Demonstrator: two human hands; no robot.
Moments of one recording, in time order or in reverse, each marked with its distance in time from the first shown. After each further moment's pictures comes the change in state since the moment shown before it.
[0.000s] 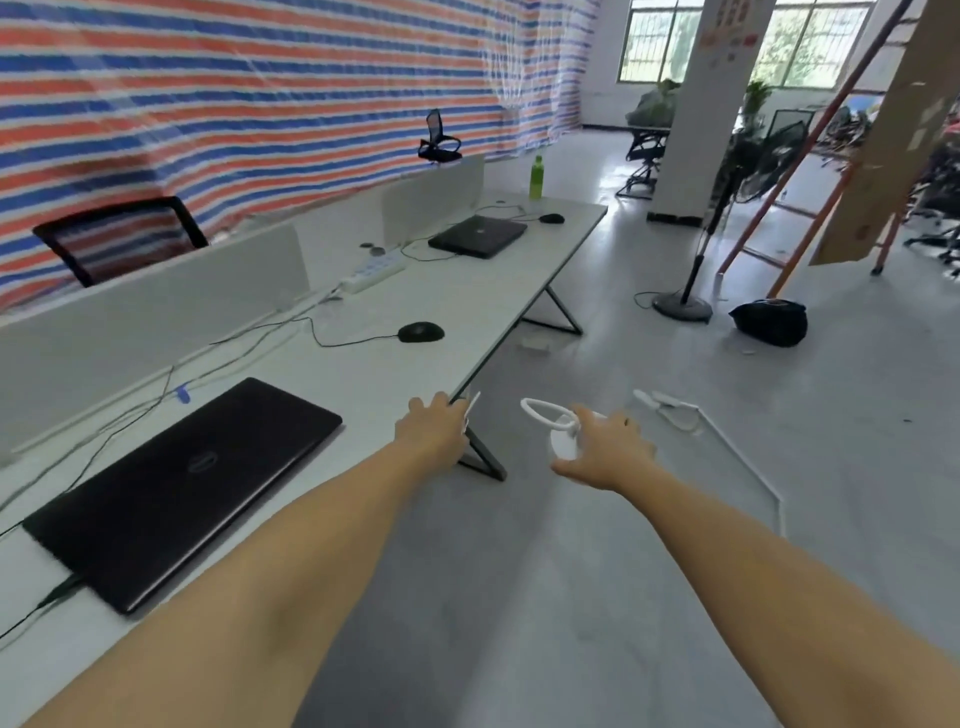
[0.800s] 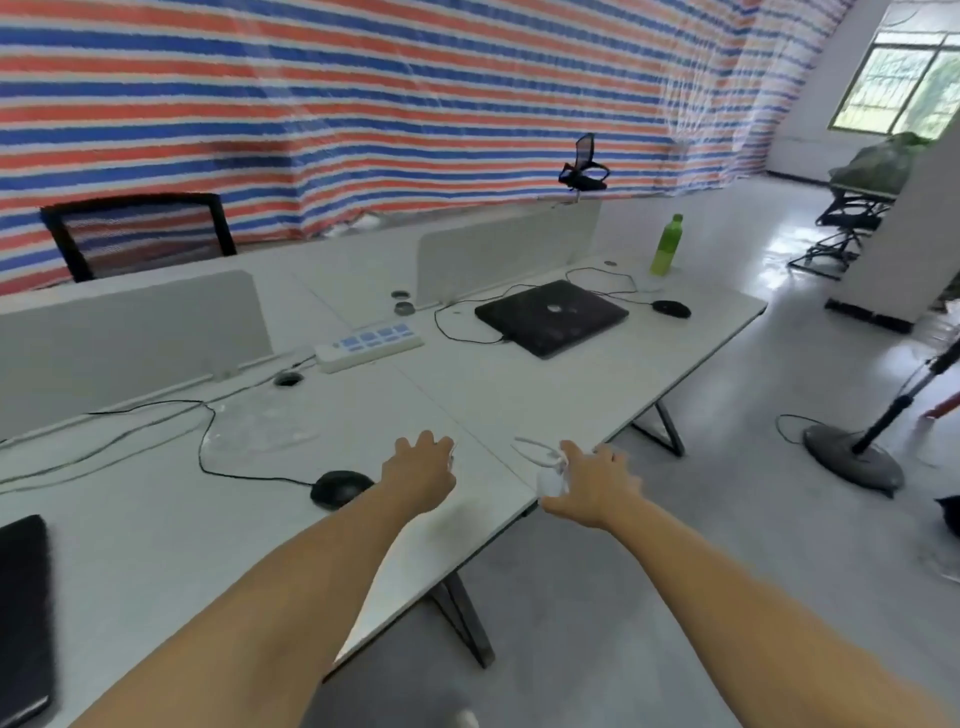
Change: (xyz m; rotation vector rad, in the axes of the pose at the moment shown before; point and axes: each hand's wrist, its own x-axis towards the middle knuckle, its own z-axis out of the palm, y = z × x) left_hand 0.518 -0.005 -0.001 -0.173 -0.010 -0.389; right_hand 0.593 0.008 -0.051 -0.189 -0.159 -0.355
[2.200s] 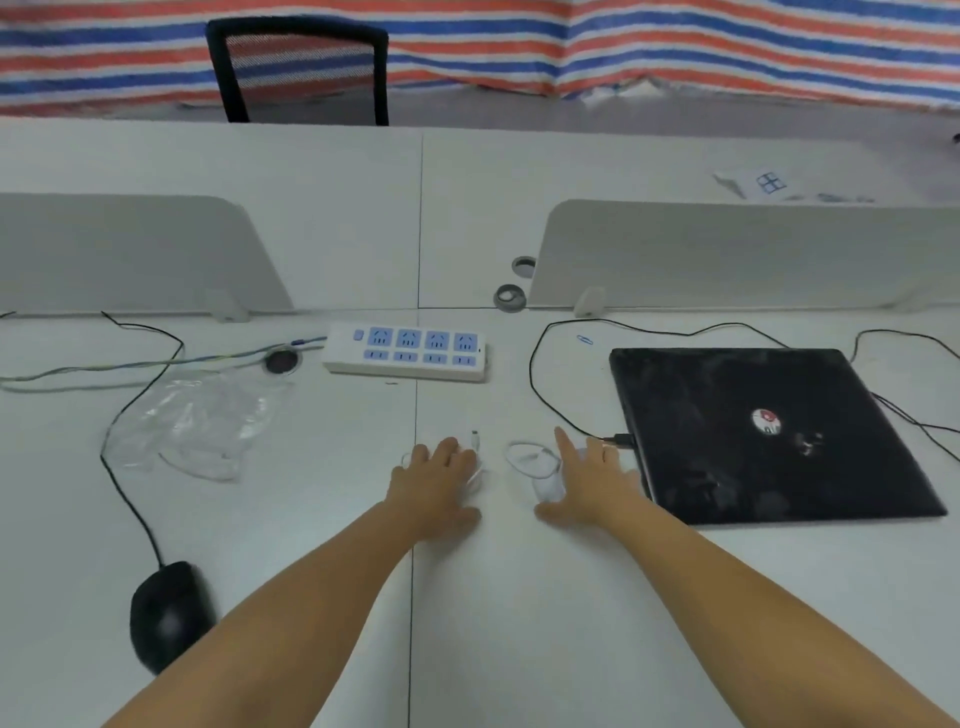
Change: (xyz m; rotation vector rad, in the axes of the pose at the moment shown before) left_hand 0.345 -0.021 0.030 -0.140 -0.135 -0.492; right_hand 0.498 -0.063 -0.020 -0.335 -0.425 -0.571
